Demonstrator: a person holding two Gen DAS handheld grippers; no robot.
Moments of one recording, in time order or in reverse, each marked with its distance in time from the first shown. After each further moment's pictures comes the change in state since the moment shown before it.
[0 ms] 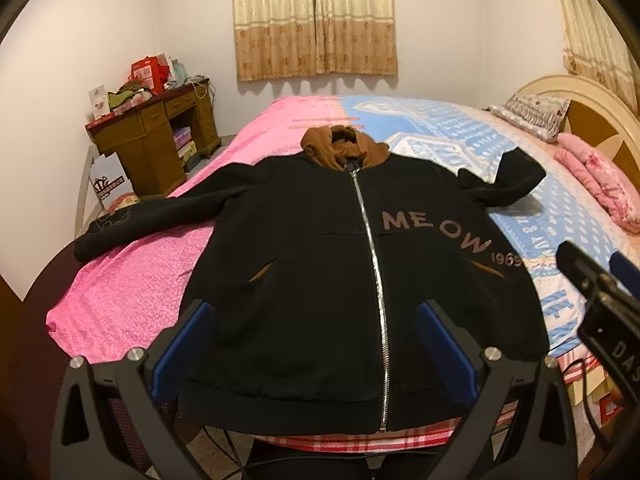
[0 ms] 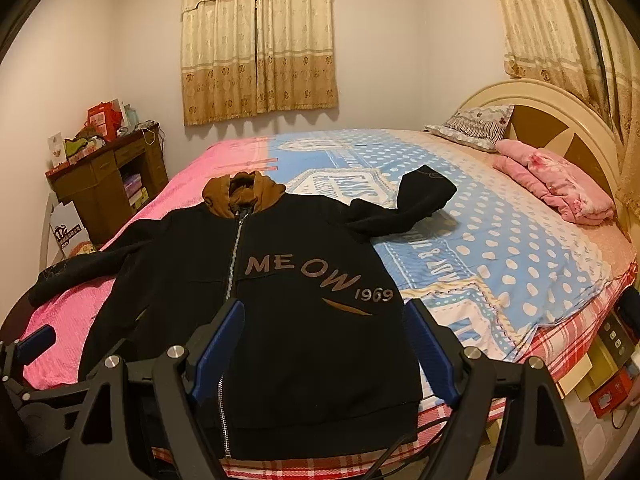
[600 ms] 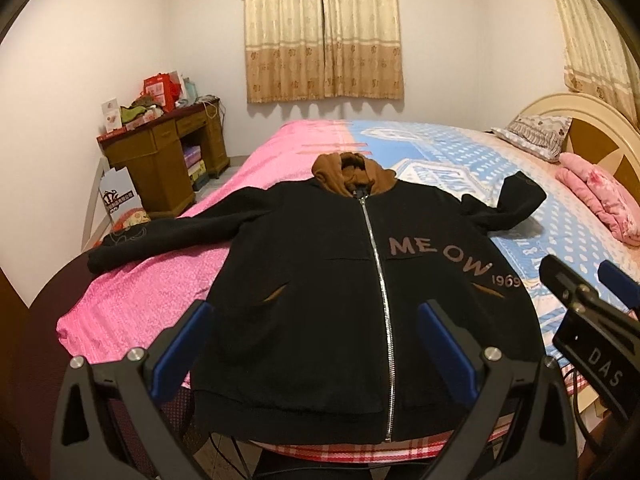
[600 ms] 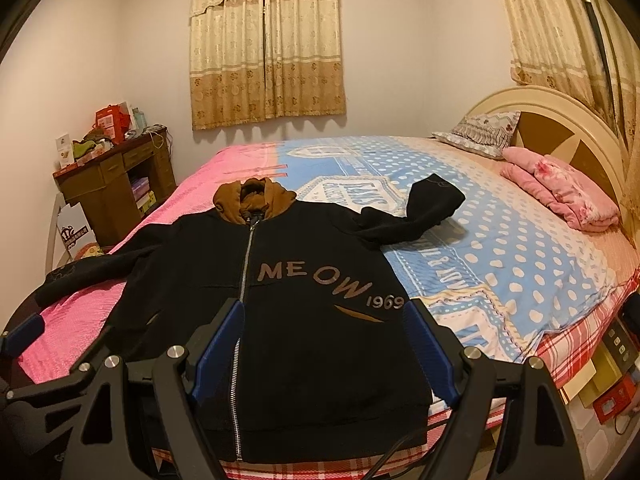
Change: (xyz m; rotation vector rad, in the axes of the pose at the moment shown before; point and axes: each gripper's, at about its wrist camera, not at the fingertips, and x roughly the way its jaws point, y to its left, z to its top) left arm -0.015 0.008 0.008 -0.017 -0.078 0.028; right arm -0.008 0.013 0.003 -0.023 -0.028 0.022
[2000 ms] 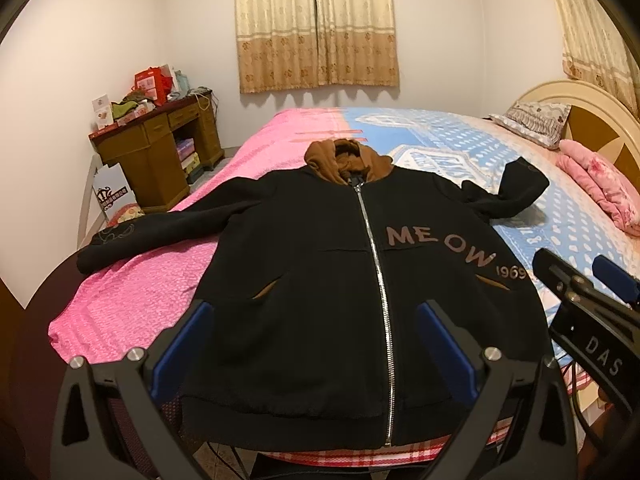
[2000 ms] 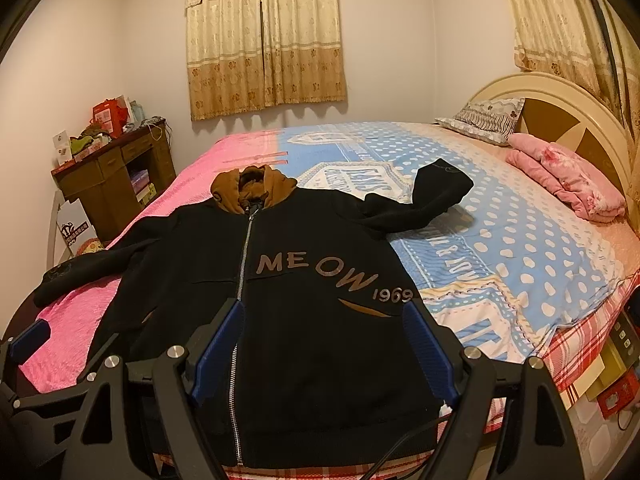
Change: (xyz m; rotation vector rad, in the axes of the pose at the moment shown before) left arm 0.020 -0.005 -0.001 0.026 0.044 -0.013; right arm 0.027 0.000 0.004 0.020 0.061 0.011
